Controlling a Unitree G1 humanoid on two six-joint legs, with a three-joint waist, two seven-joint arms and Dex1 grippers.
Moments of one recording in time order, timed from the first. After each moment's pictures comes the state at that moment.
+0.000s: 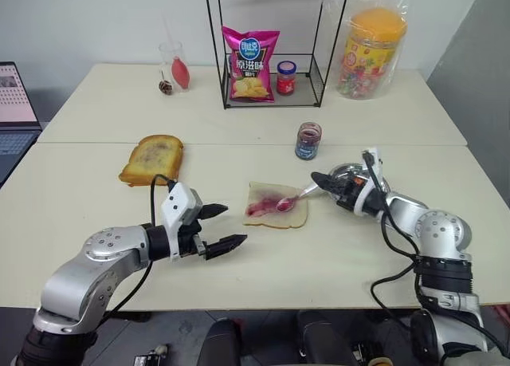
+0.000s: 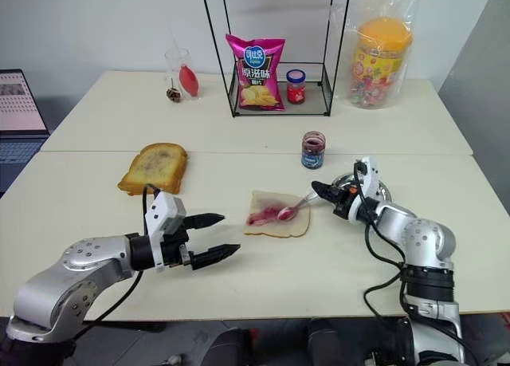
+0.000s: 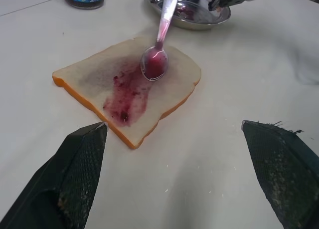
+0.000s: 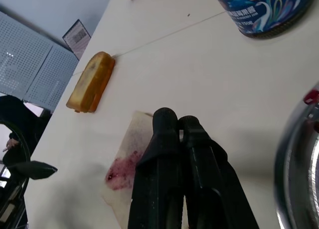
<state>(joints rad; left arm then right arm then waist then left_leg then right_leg) -0.10 0.74 0.06 -0.45 -0.59 0.68 -0.84 -0.49 -0.34 -0.27 -0.02 0.91 1.12 0.33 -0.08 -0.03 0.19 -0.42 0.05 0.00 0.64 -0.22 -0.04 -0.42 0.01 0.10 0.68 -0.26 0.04</state>
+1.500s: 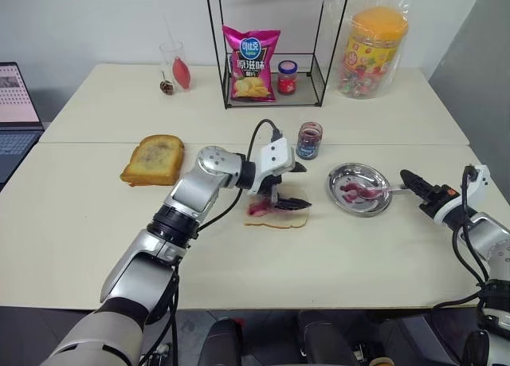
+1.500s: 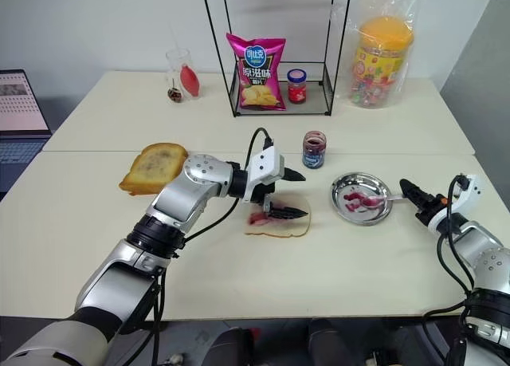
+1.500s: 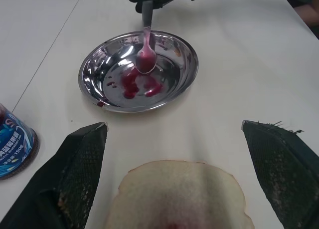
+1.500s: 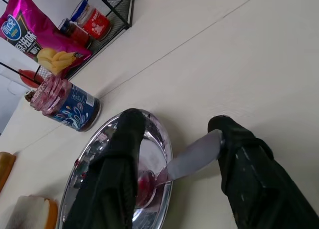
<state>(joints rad) -0.86 0.40 -0.38 0.29 -0.18 0.28 -1.15 -0.35 -0.57 -0.53 0.25 0.86 0.81 0.41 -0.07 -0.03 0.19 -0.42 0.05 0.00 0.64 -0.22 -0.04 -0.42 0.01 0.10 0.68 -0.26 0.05</state>
